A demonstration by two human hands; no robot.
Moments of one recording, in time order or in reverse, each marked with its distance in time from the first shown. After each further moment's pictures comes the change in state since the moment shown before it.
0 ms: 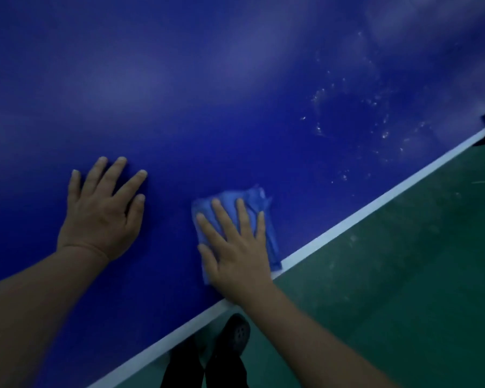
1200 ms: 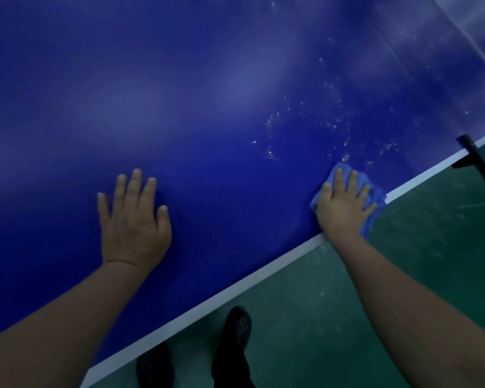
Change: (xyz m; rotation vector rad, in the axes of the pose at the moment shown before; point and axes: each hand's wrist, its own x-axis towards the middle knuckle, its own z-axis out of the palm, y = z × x) left_hand 0.041 0.169 0.039 -0.022 0.045 -0.219; right_hand 0.060 0.319 -0.067 0.064 0.011 0.847
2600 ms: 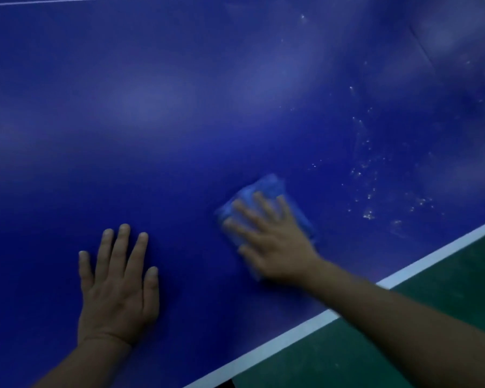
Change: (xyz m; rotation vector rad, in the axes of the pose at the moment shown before) left_hand 0.009 0.015 0.021 0.072 -0.048 -0.057; right_hand 0.032 -0.090 0.028 -0.148 -0.071 -1.332
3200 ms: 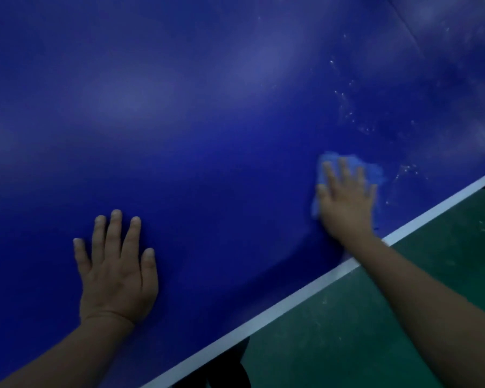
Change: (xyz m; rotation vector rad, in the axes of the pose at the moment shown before) left_hand 0.001 0.004 -0.006 -0.014 -0.048 -0.030; right_hand -0.069 0.080 -0.011 -0.005 0.016 0.930
